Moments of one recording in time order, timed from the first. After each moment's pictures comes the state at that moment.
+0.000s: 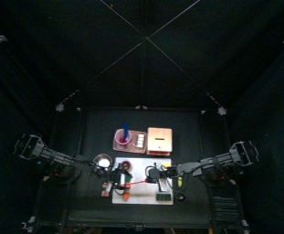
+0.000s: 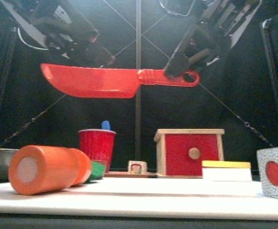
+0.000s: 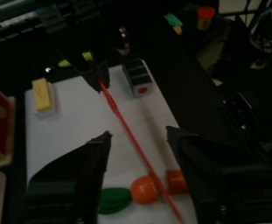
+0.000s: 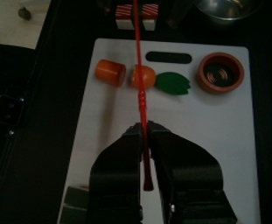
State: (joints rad) left arm -0.21 -0.28 0.84 0.10 -0.25 0.00; right arm 0.19 -0.22 0.73 0.09 0.15 0.01
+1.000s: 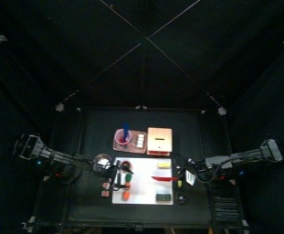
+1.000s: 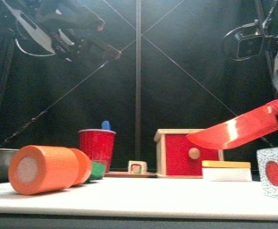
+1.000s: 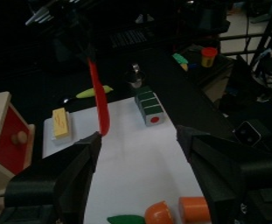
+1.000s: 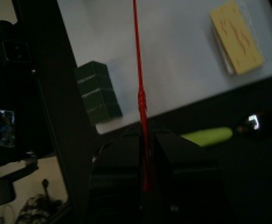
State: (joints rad) left arm -0.19 -0.27 0.91 0.11 -0.37 0.00; right arm 0.13 -0.79 1.06 0.20 0.72 0.61
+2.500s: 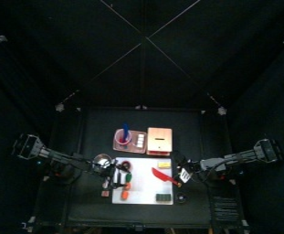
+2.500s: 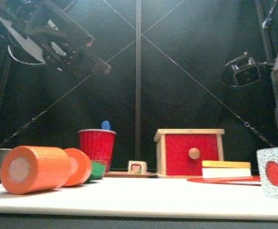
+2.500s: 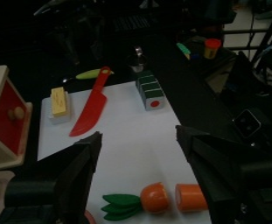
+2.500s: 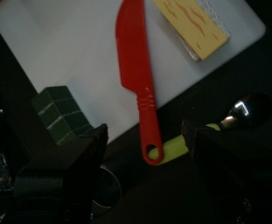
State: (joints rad) left arm -0.19 -0.34 0.99 0.04 -0.39 0.00; right arm 0.15 -0.57 1.06 -0.06 0.39 0.83
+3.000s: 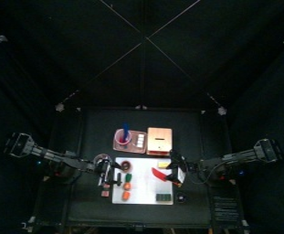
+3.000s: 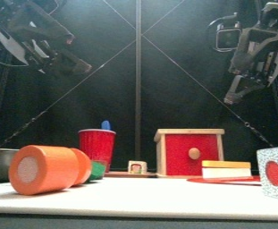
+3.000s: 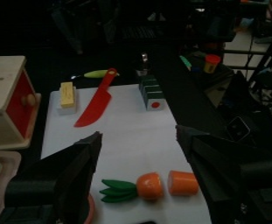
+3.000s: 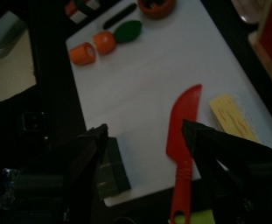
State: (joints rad) left arm -0.20 -0.47 1.11 -0.05 -0.42 0.00; right arm 0.16 -0.56 1.01 -0.29 0.11 0.83
